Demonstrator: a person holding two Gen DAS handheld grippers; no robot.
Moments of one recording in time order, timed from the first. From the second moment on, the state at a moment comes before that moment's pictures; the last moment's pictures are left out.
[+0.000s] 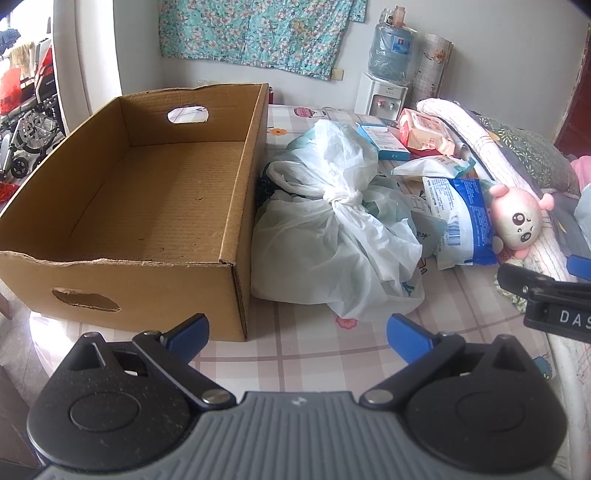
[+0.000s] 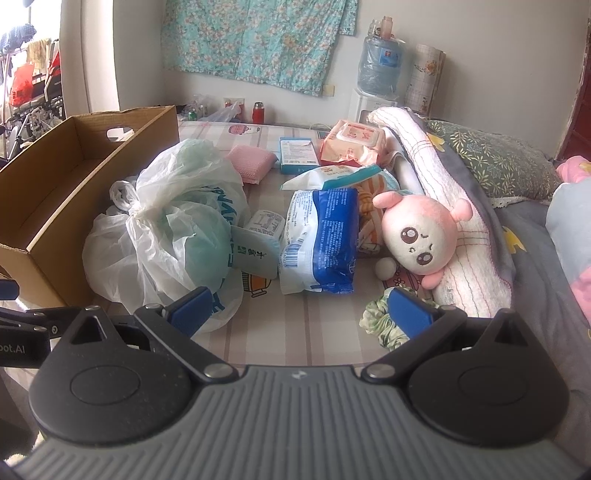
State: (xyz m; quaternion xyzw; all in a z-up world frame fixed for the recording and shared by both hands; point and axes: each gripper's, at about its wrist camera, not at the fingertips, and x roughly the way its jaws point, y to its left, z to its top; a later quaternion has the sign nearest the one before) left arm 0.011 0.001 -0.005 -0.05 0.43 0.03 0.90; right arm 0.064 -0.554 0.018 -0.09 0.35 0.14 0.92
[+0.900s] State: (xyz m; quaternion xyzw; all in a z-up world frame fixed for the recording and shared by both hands) left arm 0.012 0.001 -0.005 -0.05 0.43 0.03 0.90; right arm 0.064 -0.553 0.018 -0.09 0.36 0.14 0.92
